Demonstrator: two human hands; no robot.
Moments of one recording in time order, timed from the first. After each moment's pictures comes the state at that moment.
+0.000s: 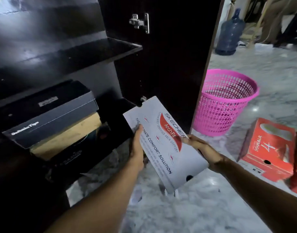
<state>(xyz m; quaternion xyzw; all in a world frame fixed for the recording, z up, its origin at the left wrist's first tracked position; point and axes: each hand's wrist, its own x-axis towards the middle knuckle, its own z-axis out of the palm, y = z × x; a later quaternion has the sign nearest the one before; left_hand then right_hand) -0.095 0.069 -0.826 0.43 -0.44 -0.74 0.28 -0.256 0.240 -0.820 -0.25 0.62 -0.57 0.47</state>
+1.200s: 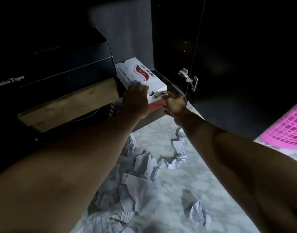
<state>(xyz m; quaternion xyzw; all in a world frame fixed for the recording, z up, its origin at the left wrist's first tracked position) -0.112 -0.166 -0.916 0.45 -0.89 0.02 0.08 -0.247 -0.101 -0.939 -0.24 0.67 -0.57 0.42</state>
